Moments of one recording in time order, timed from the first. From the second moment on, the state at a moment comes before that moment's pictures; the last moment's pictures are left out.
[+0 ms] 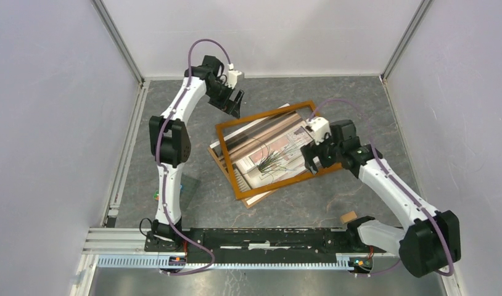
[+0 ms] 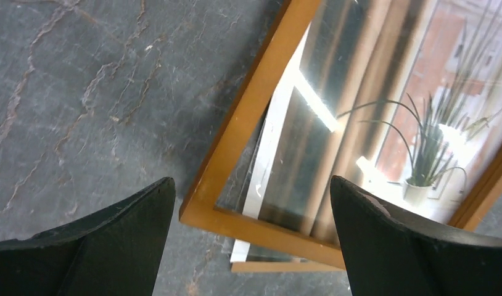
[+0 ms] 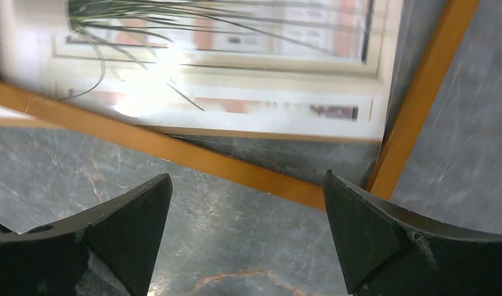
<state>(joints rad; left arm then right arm) -0.23 2.28 2.19 -1.06 0.46 0.36 0.42 1.12 0.81 -0.54 -0.14 -0.30</state>
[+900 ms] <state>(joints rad) -0.24 2.21 1.75 -1.02 0.39 0.45 0.10 1.24 0.45 -0.19 -0.64 0.22</state>
